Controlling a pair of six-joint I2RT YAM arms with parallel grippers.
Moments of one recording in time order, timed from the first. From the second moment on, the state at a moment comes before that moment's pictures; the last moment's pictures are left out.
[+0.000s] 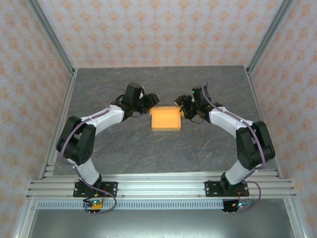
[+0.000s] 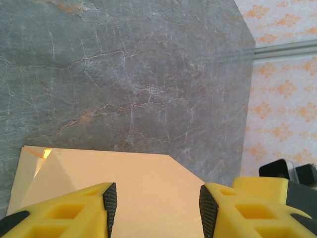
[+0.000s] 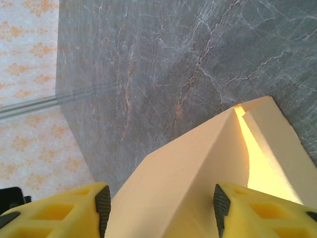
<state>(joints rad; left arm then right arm) -0.42 1.73 1.12 -0.04 0.32 -1.09 0.37 1.61 1.02 -0.15 -0.36 1.28</state>
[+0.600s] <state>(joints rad) -0.38 1.67 1.08 -0.20 0.28 -1.06 0.38 1.61 0.97 -0.13 -0.36 1.30</state>
